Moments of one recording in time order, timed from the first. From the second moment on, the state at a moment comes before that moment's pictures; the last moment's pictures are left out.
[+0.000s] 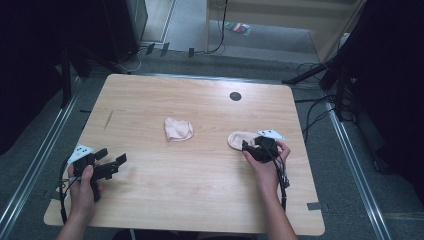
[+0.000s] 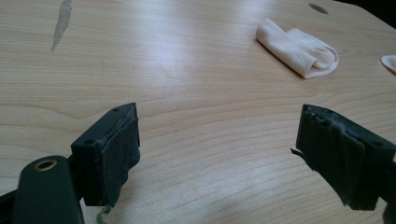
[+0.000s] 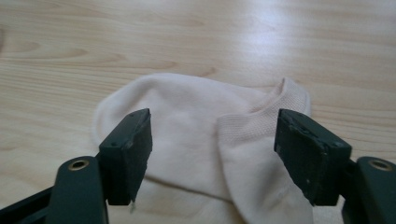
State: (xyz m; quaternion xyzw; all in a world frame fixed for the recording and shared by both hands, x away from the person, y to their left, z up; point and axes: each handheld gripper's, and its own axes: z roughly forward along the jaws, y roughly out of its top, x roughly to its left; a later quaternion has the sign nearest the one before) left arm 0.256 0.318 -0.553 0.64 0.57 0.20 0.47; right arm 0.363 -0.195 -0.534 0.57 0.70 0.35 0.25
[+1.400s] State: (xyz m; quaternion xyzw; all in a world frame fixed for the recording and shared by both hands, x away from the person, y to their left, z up) left arm 0.258 0.316 -0.553 0.65 0.57 0.20 0.46; right arm 0.344 -0.197 -0.523 0.56 0.68 0.40 0.26
